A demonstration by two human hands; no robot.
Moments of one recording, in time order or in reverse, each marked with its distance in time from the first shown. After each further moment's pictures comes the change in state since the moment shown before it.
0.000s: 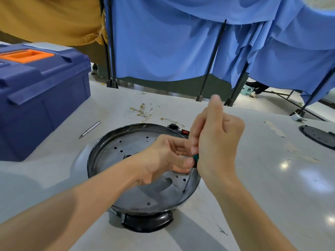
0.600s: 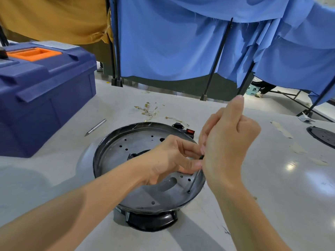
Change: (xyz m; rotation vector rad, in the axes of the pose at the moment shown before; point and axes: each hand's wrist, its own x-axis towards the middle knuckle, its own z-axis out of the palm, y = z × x) left_hand 0.001 -0.001 0.004 0.014 -0.003 -0.019; right_hand -0.004 0.003 0.007 -0.022 0.201 -0.035
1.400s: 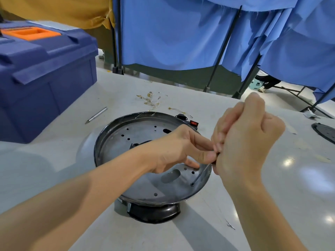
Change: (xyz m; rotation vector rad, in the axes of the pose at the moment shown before) left_hand -0.002 0.009 0.003 0.043 -0.159 0.022; right_hand -0.001 -0.001 -0.013 0.036 -0.045 0.015
